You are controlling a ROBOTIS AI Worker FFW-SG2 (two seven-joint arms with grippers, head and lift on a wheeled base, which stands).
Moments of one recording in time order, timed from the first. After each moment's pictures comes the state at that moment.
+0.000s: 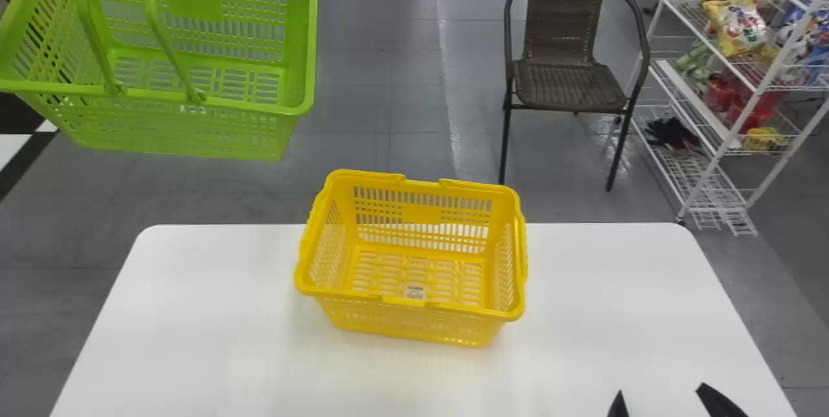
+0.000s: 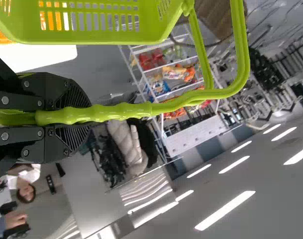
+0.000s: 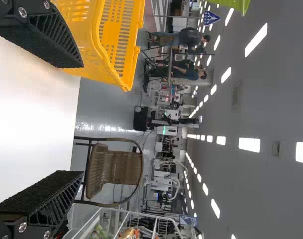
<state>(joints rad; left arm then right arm) -1.22 0.64 -0.05 -0.78 0.64 1.57 -1.05 0.53 -0.20 0.08 -1.31 -0.06 -0.80 -0.04</state>
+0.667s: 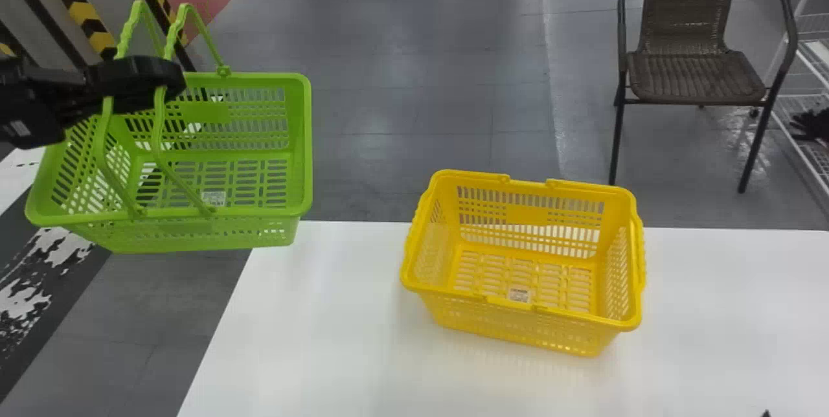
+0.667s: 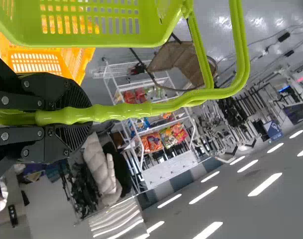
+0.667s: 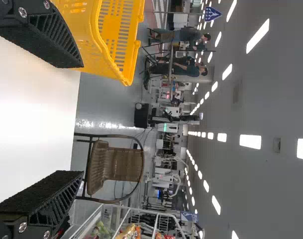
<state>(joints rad) -0.59 0.92 0.30 -1.16 0.81 1.57 -1.06 0.52 -0.20 0.06 -1.31 -0.07 -0.78 -0.04</state>
